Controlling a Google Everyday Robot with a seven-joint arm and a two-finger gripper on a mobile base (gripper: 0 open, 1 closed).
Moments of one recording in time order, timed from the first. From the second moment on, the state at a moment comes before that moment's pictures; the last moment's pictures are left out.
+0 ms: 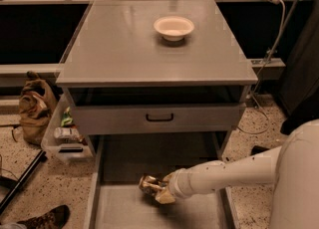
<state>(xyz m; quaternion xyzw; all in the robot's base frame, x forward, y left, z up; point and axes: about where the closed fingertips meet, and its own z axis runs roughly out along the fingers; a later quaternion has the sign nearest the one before) 0.481 -0.029 0.412 -0.52 0.80 0.15 0.25</state>
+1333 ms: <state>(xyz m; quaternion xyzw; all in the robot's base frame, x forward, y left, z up) 0.473 -0.040 0.359 -0.48 0.83 0.19 0.22</state>
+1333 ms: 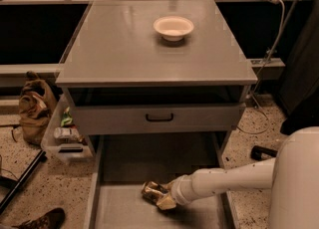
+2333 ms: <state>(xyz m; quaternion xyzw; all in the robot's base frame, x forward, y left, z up) 0.473 -0.040 0.359 -0.48 0.83 0.19 0.22</state>
